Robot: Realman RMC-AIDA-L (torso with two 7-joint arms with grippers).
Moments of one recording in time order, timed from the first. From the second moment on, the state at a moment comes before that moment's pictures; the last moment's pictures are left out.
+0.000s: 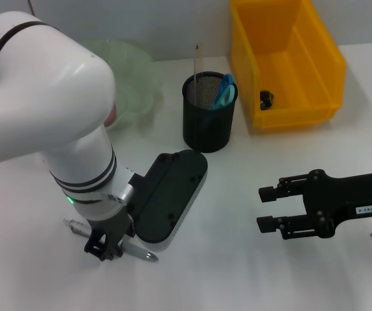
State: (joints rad) left arm -0.85 -2.08 1.97 1.14 2.58 1.49 -1.77; right arm 0.48 2.04 -0.73 -0.71 -2.10 -1.74 1.40
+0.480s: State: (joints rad) left arm -0.85 -2.08 1.97 1.14 2.58 1.48 -1.77; right arm 0.48 2.04 -0.73 -0.71 -2.10 -1.74 1.40
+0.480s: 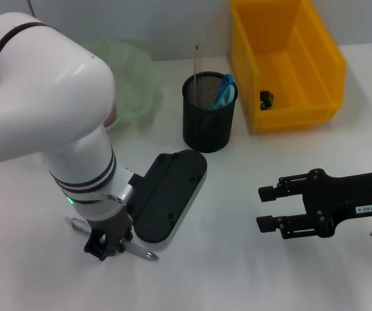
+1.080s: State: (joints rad) left arm -0.85 -2.08 1.98 1.12 2.58 1.47 -1.77; right arm 0.48 2.04 -0.73 -0.71 -2.10 -1.74 1.40
